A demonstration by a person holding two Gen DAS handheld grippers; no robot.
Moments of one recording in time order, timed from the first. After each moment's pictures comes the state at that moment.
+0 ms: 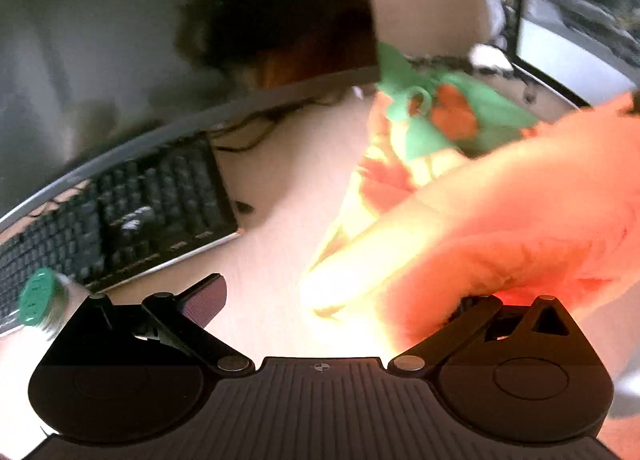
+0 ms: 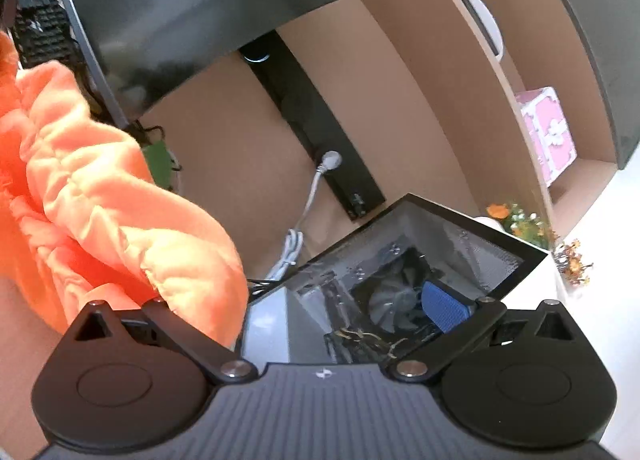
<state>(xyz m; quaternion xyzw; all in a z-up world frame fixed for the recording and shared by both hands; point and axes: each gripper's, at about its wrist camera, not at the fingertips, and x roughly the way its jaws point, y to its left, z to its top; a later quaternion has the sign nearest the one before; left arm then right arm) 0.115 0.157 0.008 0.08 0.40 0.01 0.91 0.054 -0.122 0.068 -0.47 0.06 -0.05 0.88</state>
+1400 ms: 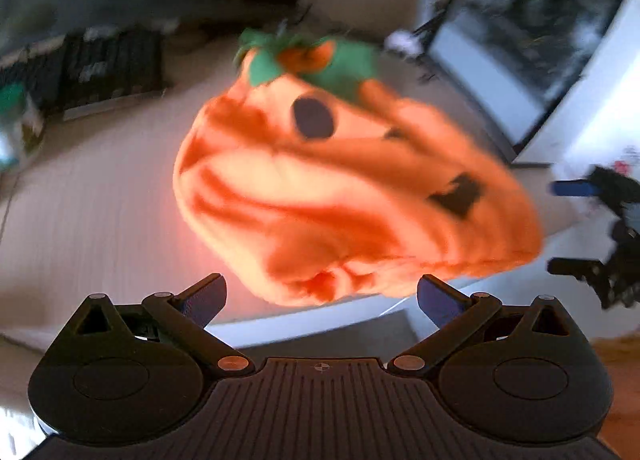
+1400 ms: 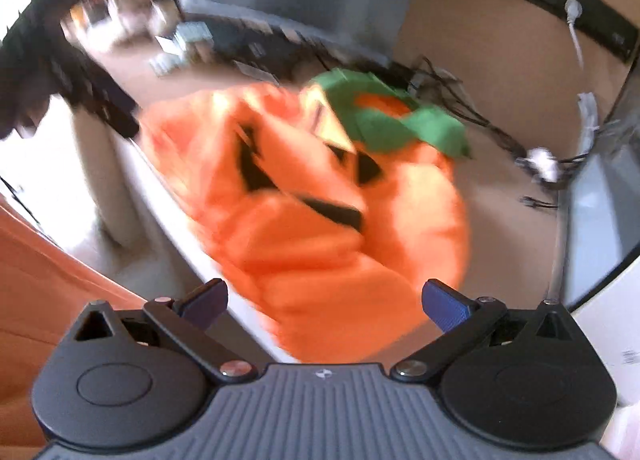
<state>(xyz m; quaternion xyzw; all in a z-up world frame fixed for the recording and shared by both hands) -0.007 0.151 0.017 -0.09 0.44 -0.11 0.89 0.032 -0.195 0.045 -0.18 0.35 0.37 0.84</state>
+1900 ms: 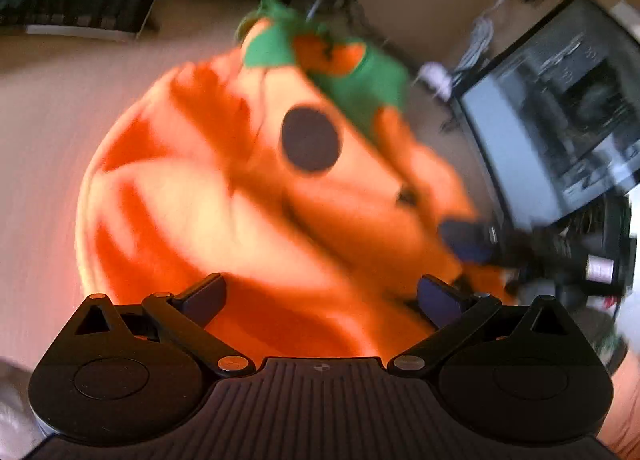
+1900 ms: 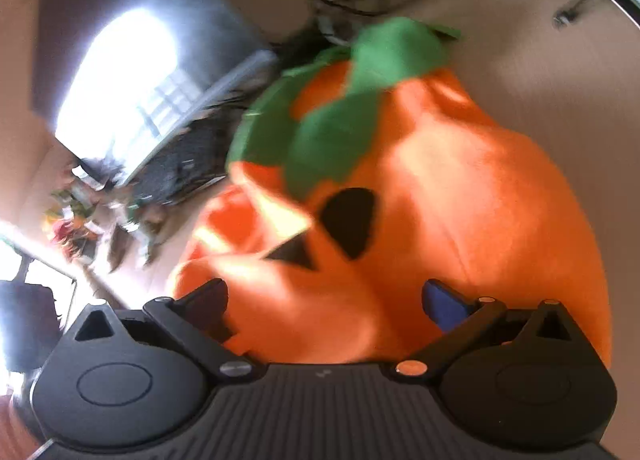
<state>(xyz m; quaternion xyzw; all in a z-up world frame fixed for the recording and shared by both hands) 0.086 0.142 -0.056 -0.25 0.47 -0.08 0.84 0.206 -0.167 -0.040 0.19 0.50 0.28 0.80</state>
